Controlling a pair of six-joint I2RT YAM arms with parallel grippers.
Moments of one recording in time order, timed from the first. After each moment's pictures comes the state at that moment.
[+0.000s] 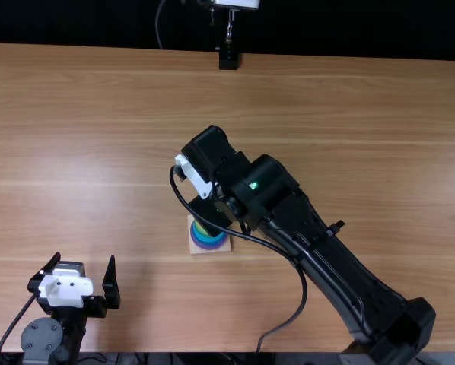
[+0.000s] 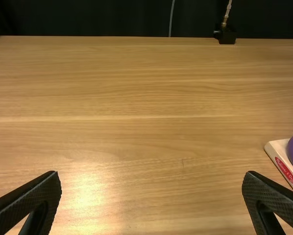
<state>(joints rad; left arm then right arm) -0.05 0.01 0.10 -0.37 0.01 -0.05 0.72 1.89 1.90 -1.24 -0.04 -0.05</state>
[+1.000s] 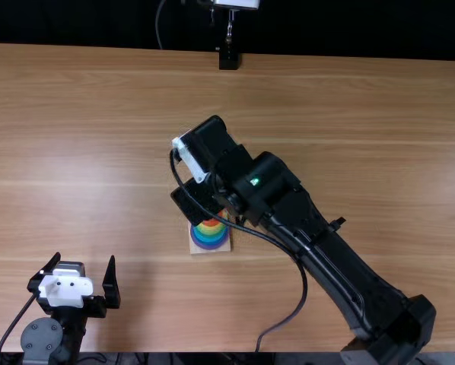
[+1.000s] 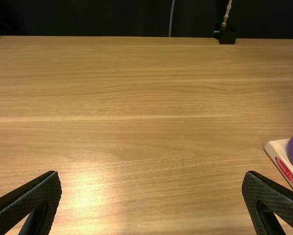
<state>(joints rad) -0.05 0.01 0.10 -0.37 0.01 -0.05 0.67 1.88 1.90 -1.08 -0.01 -0.03</state>
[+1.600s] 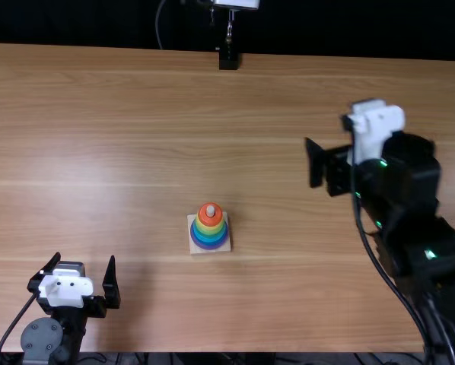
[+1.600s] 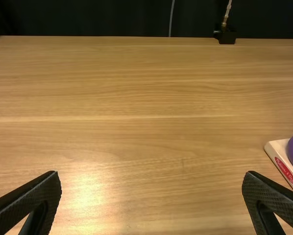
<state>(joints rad) -0.05 0.01 0.10 -0.37 0.01 -0.05 0.19 1.23 1.30 -0.52 0.00 -0.09</state>
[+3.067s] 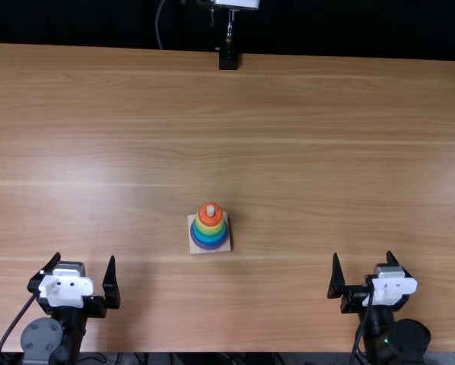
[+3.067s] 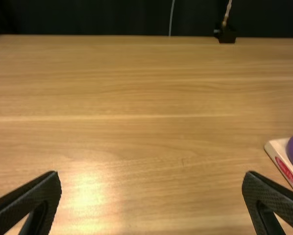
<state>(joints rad) -0.05 0.01 0.10 -0.38 0.01 -0.05 -0.06 0.05 0.07 -0.20 -0.06 -0.11</state>
